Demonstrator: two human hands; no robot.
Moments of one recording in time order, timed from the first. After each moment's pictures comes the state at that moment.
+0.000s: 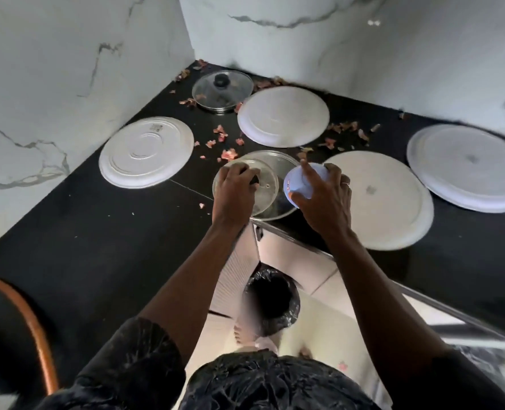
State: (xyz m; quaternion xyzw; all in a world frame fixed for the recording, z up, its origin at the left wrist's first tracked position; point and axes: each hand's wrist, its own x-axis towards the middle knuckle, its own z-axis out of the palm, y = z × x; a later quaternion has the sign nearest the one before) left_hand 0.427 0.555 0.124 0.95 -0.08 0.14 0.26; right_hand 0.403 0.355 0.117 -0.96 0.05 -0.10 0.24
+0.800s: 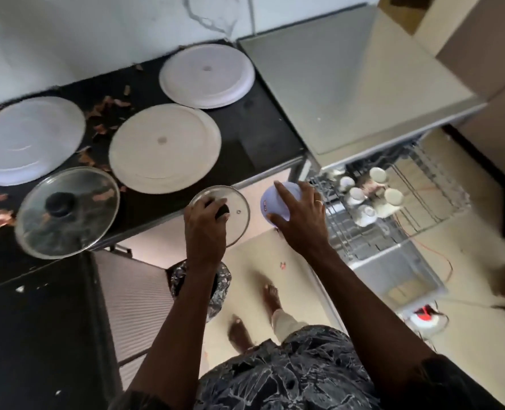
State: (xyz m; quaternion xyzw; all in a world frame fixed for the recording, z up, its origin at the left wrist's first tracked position) left_hand 0.244 0.396 0.070 0.86 -0.38 -0.04 0.34; right_hand 0.083 0.258 0.067 -0.87 0.43 -0.11 0.20
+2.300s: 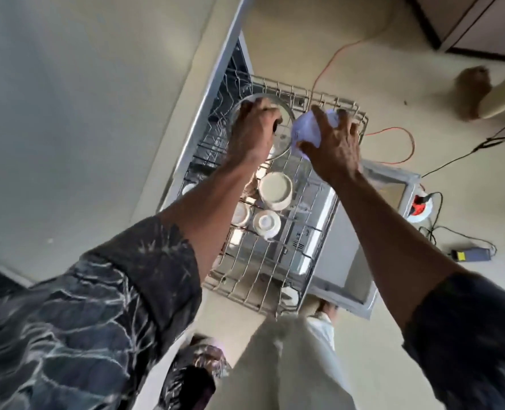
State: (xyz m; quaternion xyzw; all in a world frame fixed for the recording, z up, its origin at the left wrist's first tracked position) left_hand -0.064 -0.210 -0.121 0.54 -0.83 -0.10 0.07; right_hand -0.230 -0.141 -0.144 -0.58 0.77 -0.17 0.23
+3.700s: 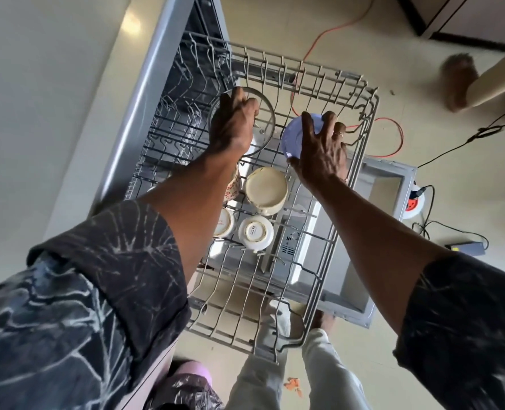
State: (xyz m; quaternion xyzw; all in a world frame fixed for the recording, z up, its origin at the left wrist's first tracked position) left_hand -0.044 -0.260 -0.261 0.54 -0.83 -0.10 0.03; right_hand -0.208 -0.148 -0.249 -0.57 0.81 -0.04 0.14
